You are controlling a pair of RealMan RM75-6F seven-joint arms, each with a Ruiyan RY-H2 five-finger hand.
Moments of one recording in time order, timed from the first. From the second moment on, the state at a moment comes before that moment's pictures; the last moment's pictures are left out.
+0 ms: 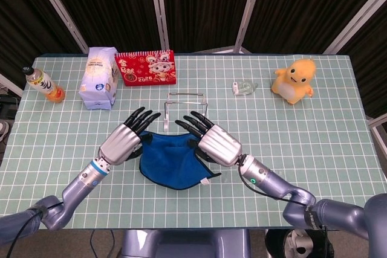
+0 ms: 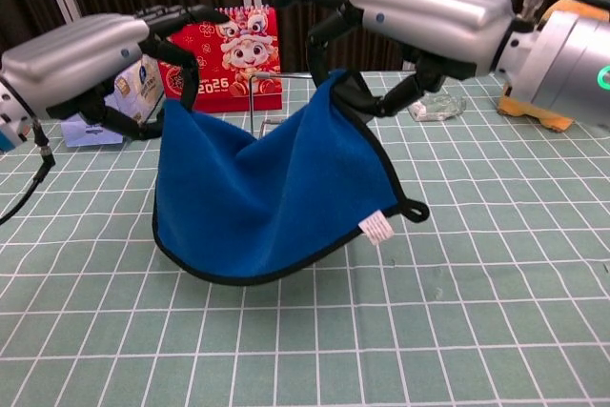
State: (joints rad) left arm -0.68 -1.54 -0.08 -1.28 1.69 1.31 -0.01; right arm 0.86 -1.47 0.12 -1.43 -1.70 1.19 0.00
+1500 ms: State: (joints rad) left arm -0.91 -1.46 -0.41 -1.30 1.36 1.15 0.13; right arm 1.11 -1.52 0.45 -1.11 -1.26 0.92 0.00
